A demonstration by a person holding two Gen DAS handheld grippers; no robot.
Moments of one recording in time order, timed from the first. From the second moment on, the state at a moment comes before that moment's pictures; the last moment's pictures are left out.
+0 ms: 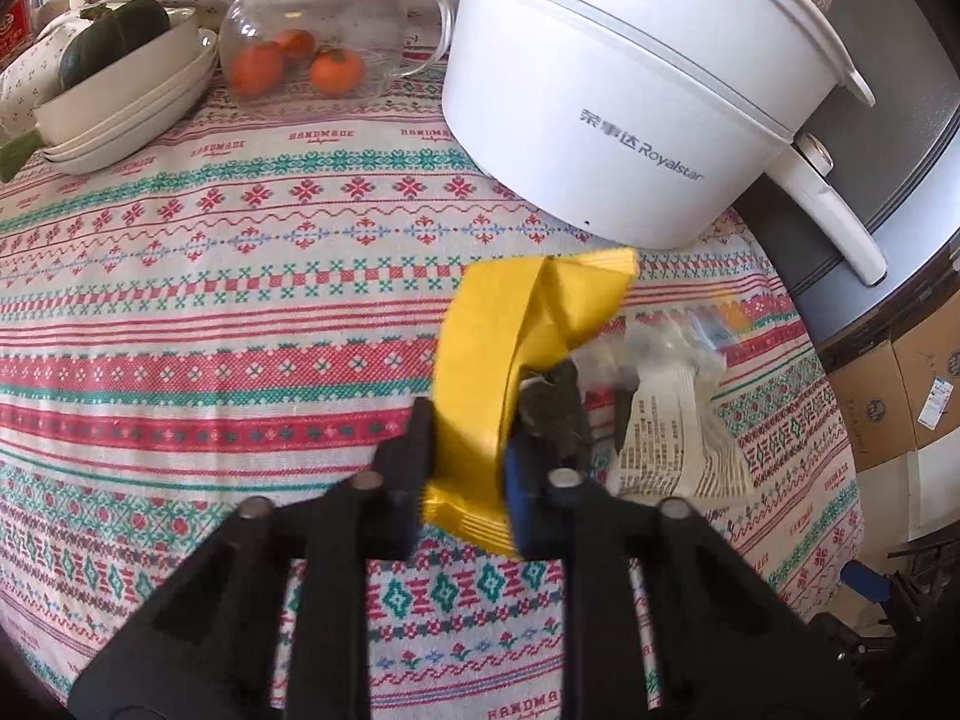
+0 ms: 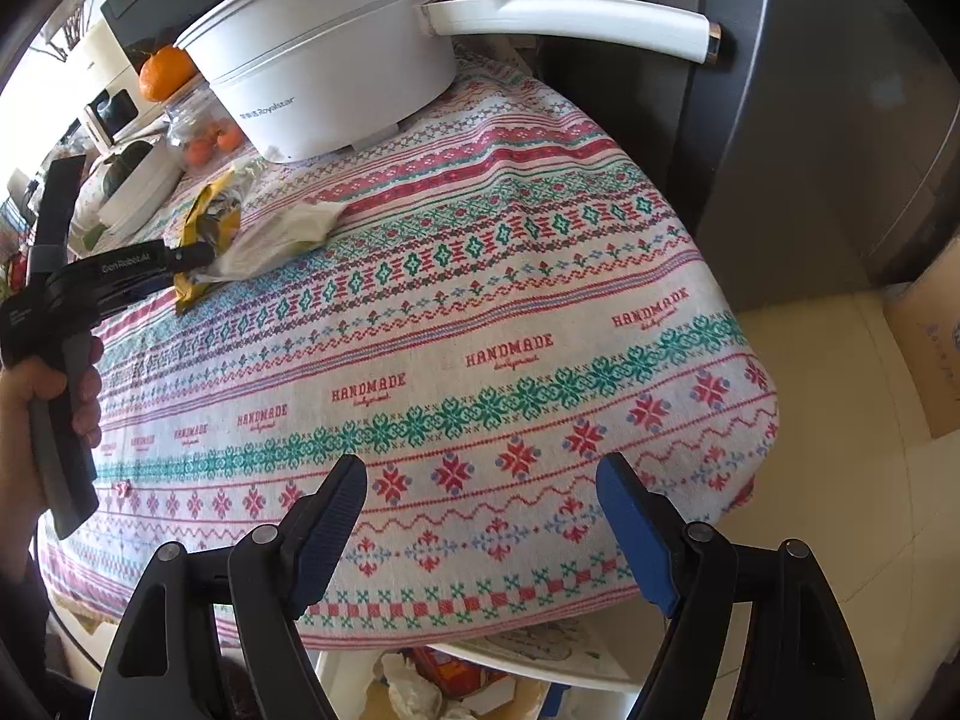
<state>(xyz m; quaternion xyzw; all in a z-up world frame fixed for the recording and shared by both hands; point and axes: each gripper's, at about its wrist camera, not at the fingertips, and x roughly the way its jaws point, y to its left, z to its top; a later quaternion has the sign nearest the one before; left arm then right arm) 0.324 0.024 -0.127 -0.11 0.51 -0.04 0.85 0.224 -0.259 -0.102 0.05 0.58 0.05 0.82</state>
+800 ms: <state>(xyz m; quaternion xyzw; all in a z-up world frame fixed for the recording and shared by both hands) 0.180 0.107 -0.077 -0.06 0.50 -0.06 0.86 0.307 -0.148 -0.121 0.12 0.55 0.04 0.83</state>
